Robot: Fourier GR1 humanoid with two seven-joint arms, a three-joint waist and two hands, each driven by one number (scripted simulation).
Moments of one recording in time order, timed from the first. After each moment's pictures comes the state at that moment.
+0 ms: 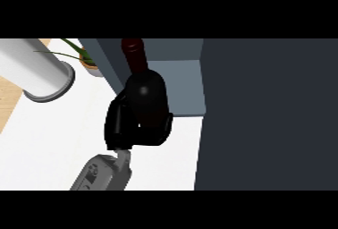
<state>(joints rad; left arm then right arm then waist) -0.29 0.00 -0.36 -1.53 0.36 0.50 -0.13 0.14 -0.15 0.24 -2.51 -0.11 0.09 0.46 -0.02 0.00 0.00</state>
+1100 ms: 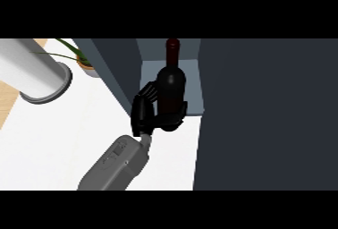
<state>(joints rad) -0.52 0.00 -0.46 -1.03 0.61 0.62 -0.39 0.20 -0.14 0.21 -2.51 -0.13 0.15 0.42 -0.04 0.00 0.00</state>
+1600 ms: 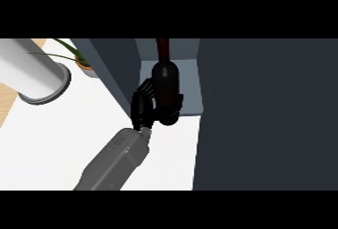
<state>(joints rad) -0.61 0.00 -0.44 -0.85 0.78 0.57 -0.51 0.22 -0.13 0.20 -2.52 -0.14 0.17 0.41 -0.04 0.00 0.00</state>
